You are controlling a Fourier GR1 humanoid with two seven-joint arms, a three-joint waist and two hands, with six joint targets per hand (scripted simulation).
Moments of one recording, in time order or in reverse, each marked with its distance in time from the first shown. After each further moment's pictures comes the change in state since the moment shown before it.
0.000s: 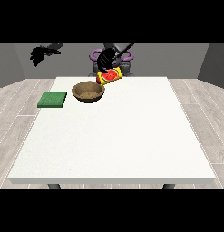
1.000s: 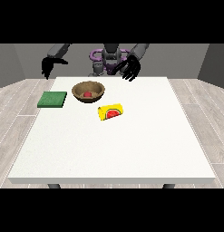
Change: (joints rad) left arm 0.356 -0.051 0.692 -0.397 0.956 0.384 -0.137; right arm 0.041 0.098 0.018 -0.045 -0.001 -0.082 0.024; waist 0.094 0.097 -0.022
